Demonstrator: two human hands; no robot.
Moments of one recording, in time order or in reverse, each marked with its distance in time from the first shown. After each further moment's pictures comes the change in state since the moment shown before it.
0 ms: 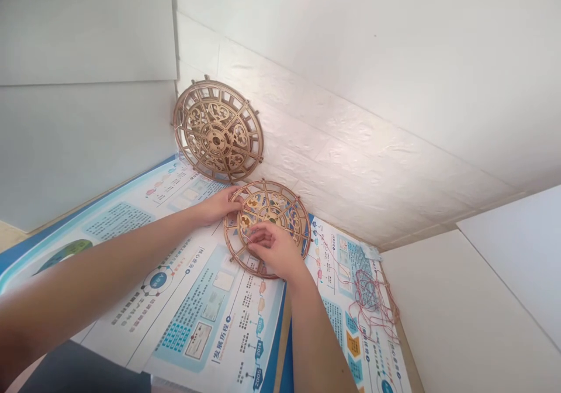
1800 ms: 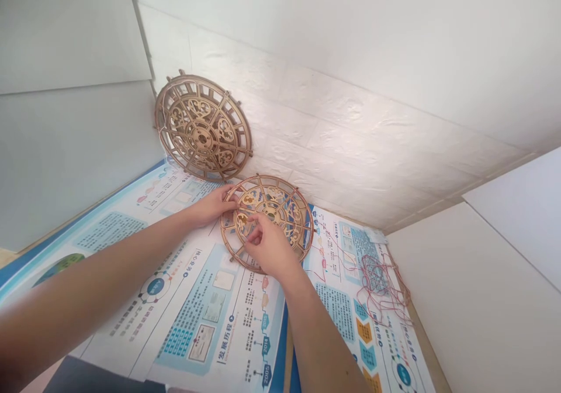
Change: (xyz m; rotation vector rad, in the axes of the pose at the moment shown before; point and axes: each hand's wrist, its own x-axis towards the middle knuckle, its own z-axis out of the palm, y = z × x) left_hand 0.001 -0.003 0.002 0.007 -0.005 -0.020; right_hand -0.002 -0.009 0.015 -0.316 0.109 0.051
